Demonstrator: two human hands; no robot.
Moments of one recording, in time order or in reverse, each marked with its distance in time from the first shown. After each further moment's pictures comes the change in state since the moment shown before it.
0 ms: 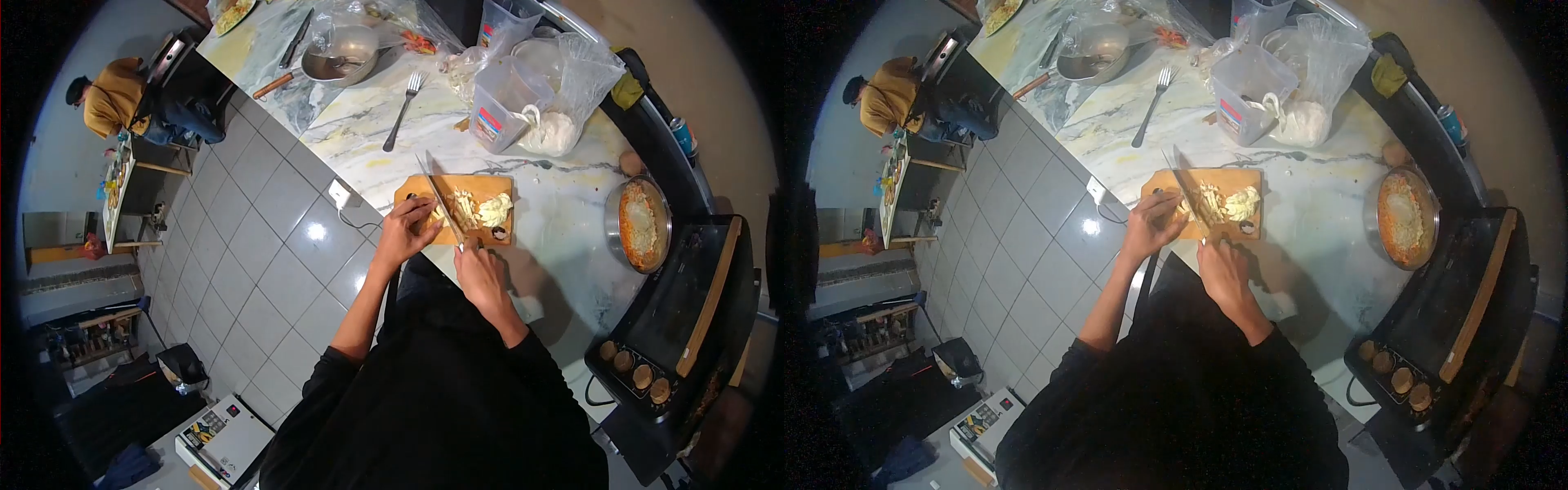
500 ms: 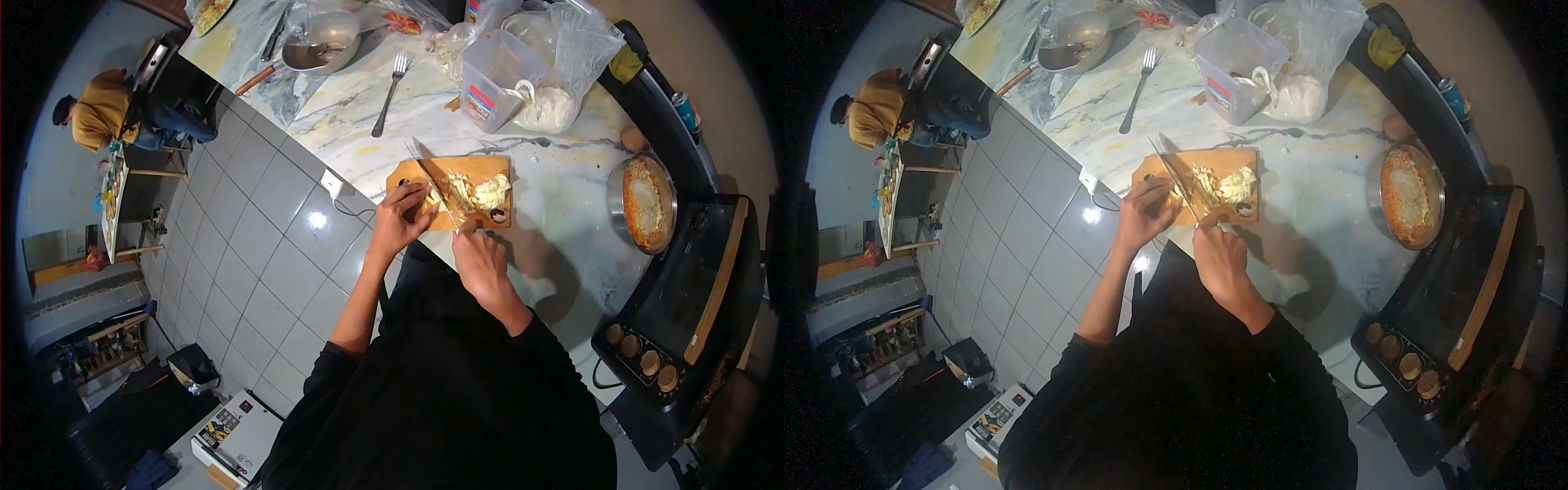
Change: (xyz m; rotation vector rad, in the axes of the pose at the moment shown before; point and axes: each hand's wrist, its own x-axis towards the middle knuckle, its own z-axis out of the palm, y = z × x) left_hand 0.000 -0.001 0.001 0.021 -0.004 -0.004; right_hand 0.003 -0.008 -0.008 -0.111 -0.074 0.047
